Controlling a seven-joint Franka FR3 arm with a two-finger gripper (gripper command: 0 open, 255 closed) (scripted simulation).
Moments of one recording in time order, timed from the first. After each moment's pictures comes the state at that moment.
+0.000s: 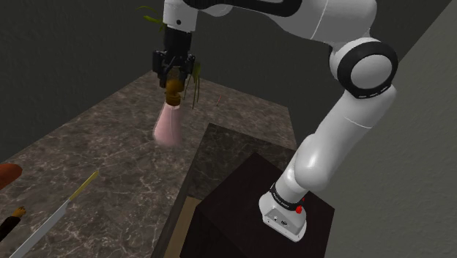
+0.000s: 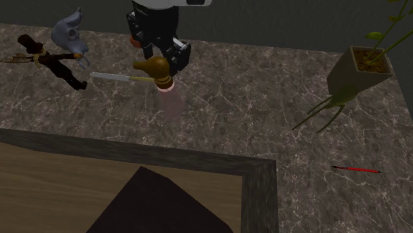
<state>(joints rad) 0.15 -0.03 0.20 -1.72 0.16 1.62 0.33</state>
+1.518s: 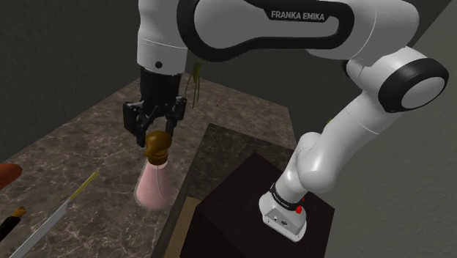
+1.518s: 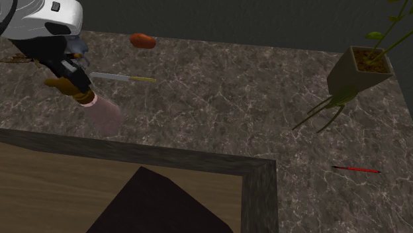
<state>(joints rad) 0.33 -0.17 0.41 -1.97 0.25 1.80 0.68</state>
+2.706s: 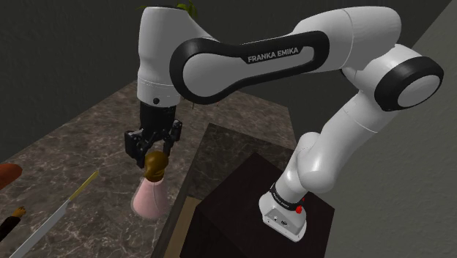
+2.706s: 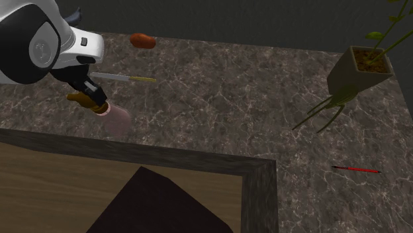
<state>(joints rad) 0.33 -0.13 0.43 -2.12 0.25 1.98 0.66</state>
